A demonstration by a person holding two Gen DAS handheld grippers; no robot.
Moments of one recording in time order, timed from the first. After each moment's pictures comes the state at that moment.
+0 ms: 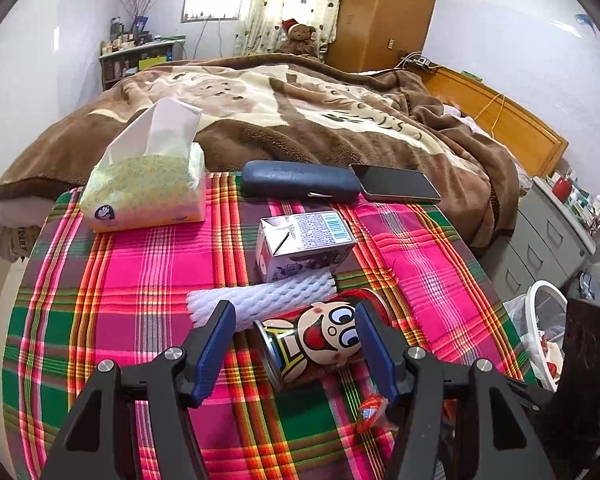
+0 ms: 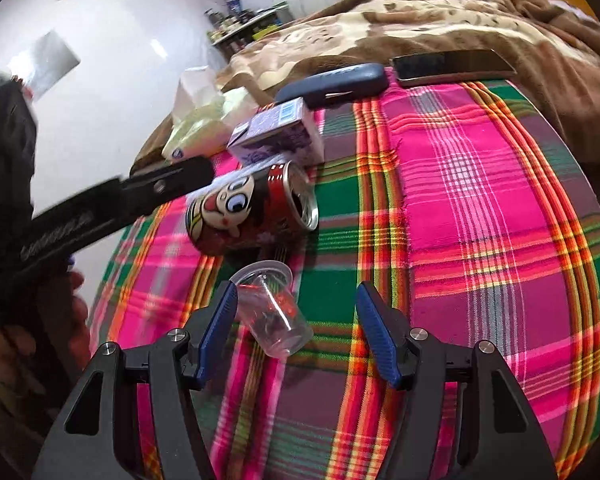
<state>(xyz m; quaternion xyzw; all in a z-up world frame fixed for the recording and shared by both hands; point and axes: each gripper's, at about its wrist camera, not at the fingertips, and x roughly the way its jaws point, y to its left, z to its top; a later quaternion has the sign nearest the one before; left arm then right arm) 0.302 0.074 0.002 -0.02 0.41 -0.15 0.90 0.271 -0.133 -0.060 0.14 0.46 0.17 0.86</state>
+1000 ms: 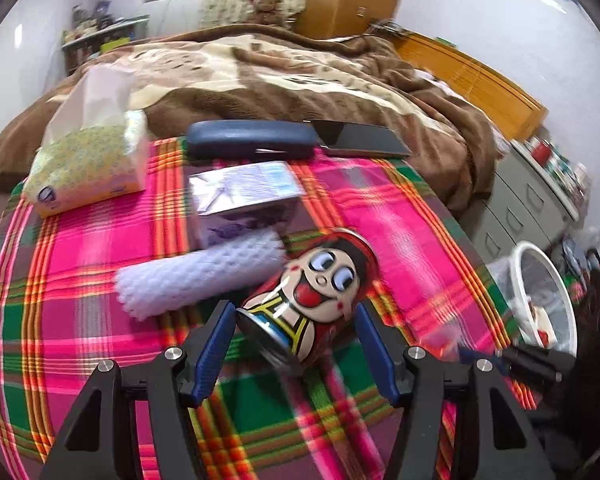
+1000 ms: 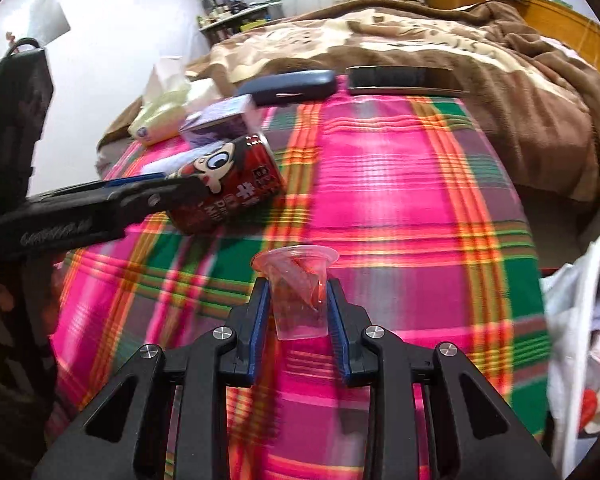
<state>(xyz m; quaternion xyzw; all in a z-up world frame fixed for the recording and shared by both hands) 0.300 0.039 -0.023 0.00 0.45 -0.21 0.87 0.257 -0.173 -0.056 0.06 0.46 0.11 0.88</state>
